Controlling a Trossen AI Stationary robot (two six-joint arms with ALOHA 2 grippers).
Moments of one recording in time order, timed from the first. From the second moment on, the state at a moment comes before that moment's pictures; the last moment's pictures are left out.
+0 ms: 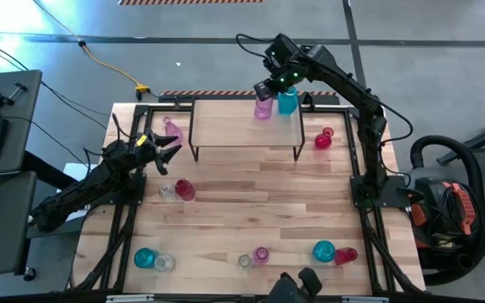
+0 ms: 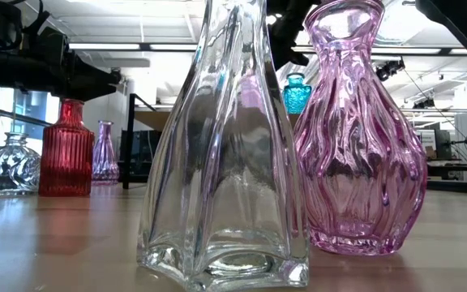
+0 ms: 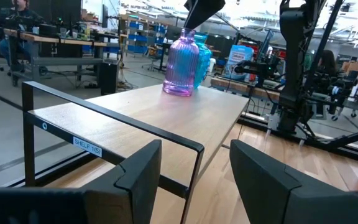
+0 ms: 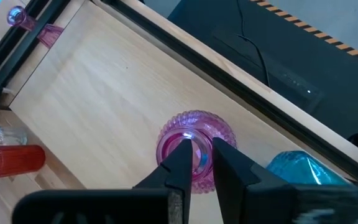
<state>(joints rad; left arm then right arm) 0.60 0.00 0.02 0.03 0.14 -0.16 -0.62 2.01 2.33 -1.31 -0.07 0.34</state>
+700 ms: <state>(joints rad) 0.60 0.00 0.02 0.03 0.14 -0.16 -0.62 2.01 2.36 -1.29 -0.08 0.31</state>
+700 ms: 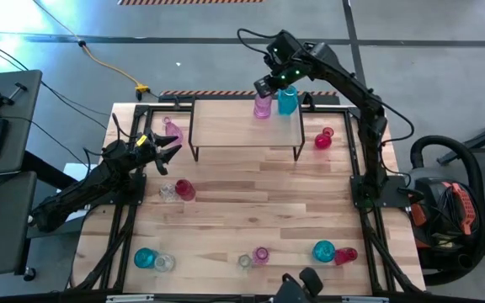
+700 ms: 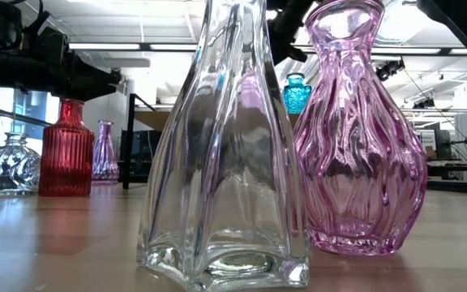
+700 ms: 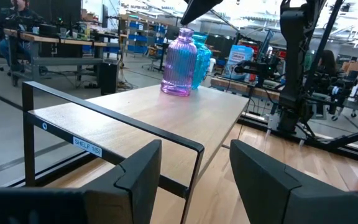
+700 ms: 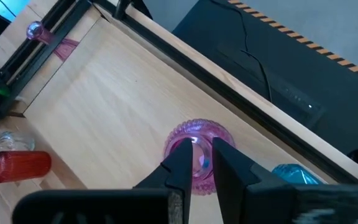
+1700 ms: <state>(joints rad) 0.60 0.00 0.02 0.03 0.14 -0.16 -0.25 1.32 1.75 -1.02 0.20 0.34</state>
